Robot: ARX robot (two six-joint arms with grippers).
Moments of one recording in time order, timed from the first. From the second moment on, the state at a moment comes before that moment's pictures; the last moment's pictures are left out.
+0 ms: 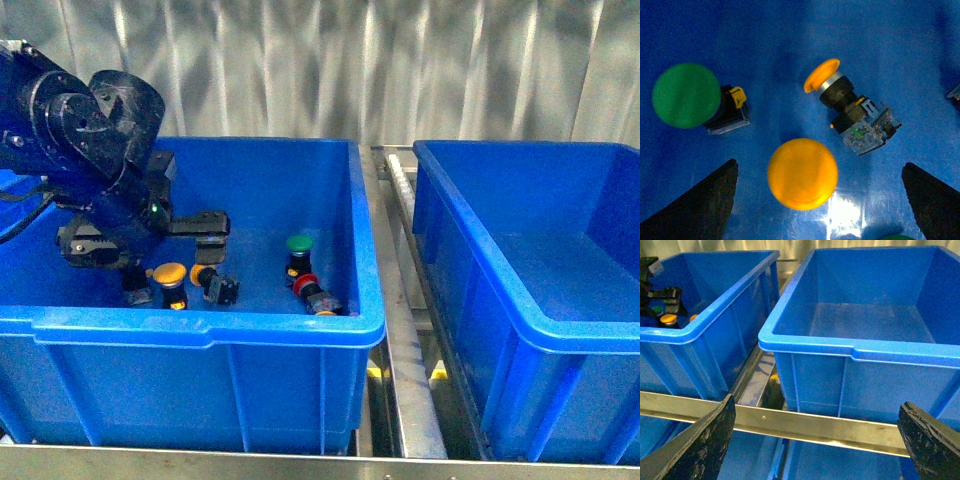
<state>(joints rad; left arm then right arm) -0.16 2.25 1.85 -0.24 -0.10 -0.14 0.00 0.00 0.02 0.00 0.00 0.00</state>
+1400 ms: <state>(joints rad) -0.16 2.33 1.91 -0.29 -0.14 -0.16 0.00 0.00 0.02 0.00 0.00 0.00</state>
